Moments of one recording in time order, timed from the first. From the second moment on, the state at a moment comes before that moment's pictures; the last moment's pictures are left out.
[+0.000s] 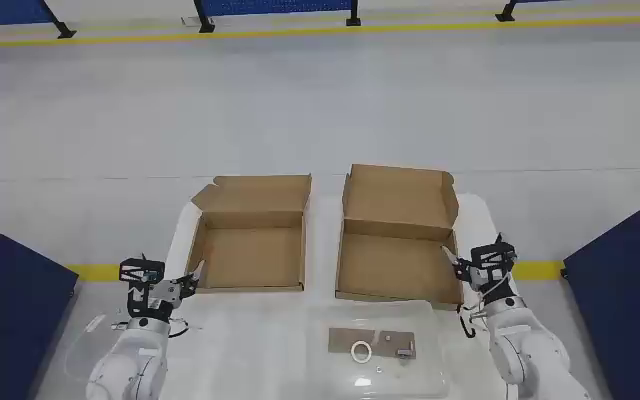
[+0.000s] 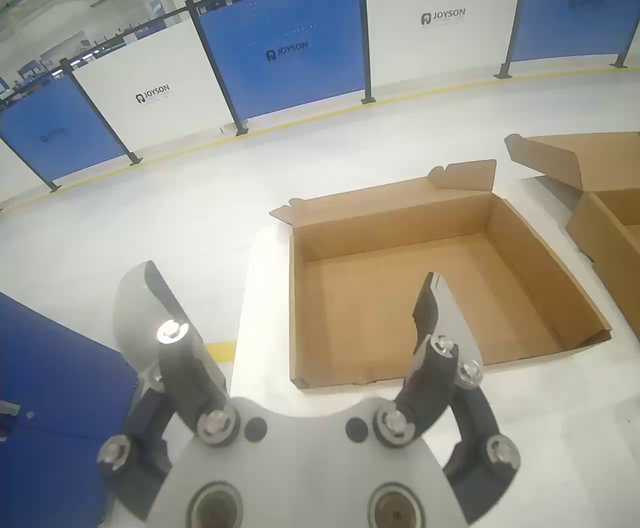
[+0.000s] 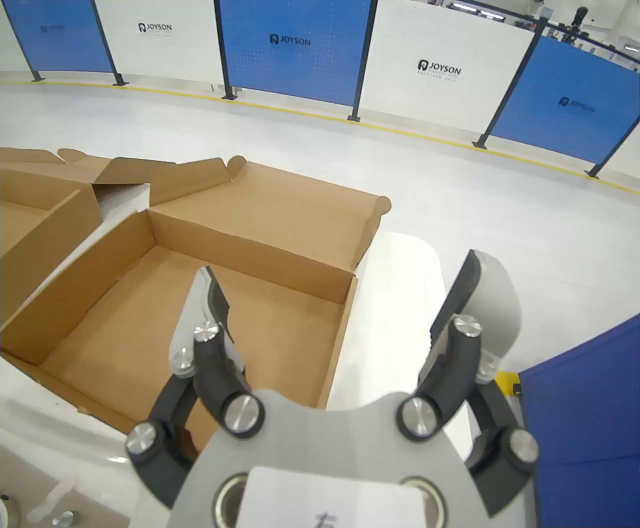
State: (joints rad) left arm 1.73 -1.15 -1.60 -1.80 1.33 0.00 0.00; right arm -1.73 -1.15 1.60 -1.83 -1.34 -0.04 0.00
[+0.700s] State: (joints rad) left arm 1.73 -1.15 -1.60 -1.80 1.33 0.00 0.00; right arm -1.76 -1.12 1.69 -2.05 -1.36 -0.42 0.28
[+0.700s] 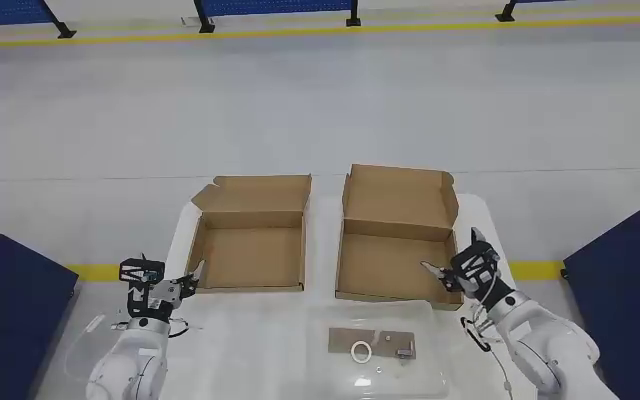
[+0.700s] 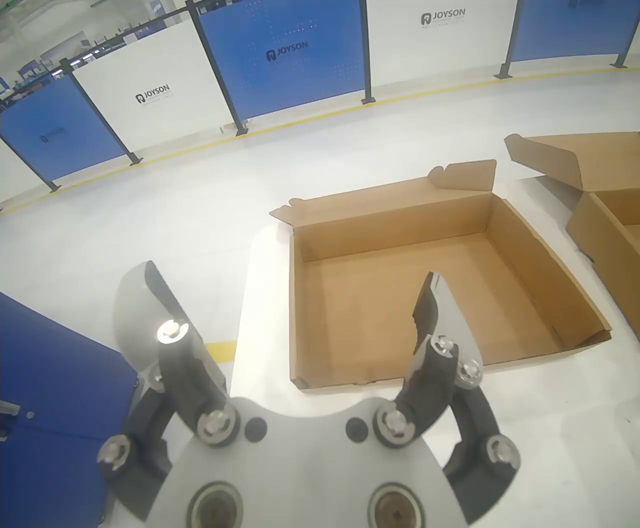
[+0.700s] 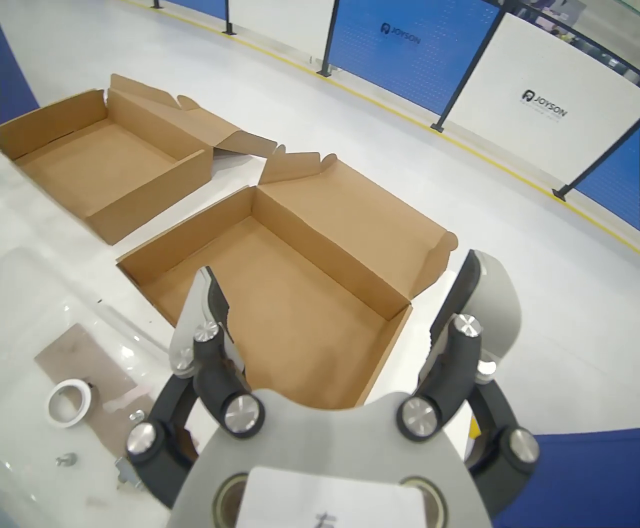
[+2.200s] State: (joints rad) left arm 1.73 -1.15 -1.60 -1.80 1.33 0.00 0.00; right arm -1.58 -1.05 1.43 -2.25 -1.33 -0.83 0.99
